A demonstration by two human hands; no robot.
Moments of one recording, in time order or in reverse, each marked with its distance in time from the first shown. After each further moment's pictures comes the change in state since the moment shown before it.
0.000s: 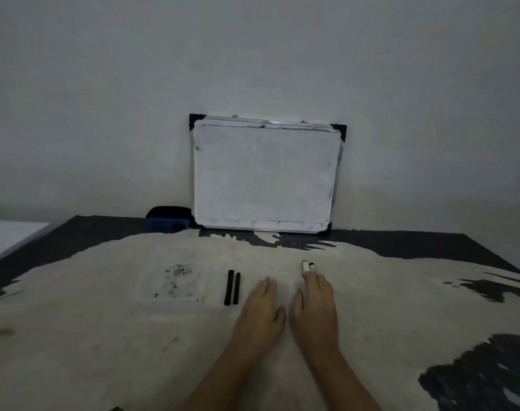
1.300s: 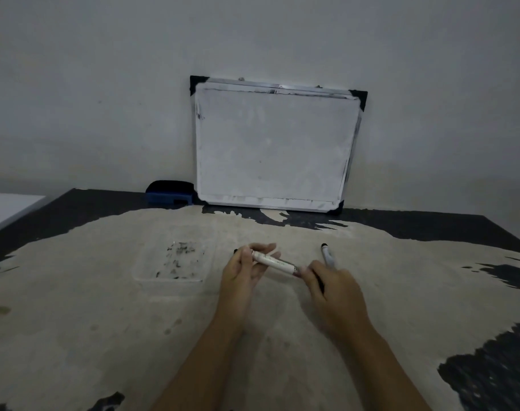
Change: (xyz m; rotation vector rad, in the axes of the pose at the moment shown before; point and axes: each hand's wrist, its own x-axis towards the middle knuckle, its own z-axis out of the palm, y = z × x) left_hand 0.010 -0.015 -0.030 -1.387 0.266 -0.049; right_hand 0.016 0.001 -0.038 -0.047 -0.299 -0.213
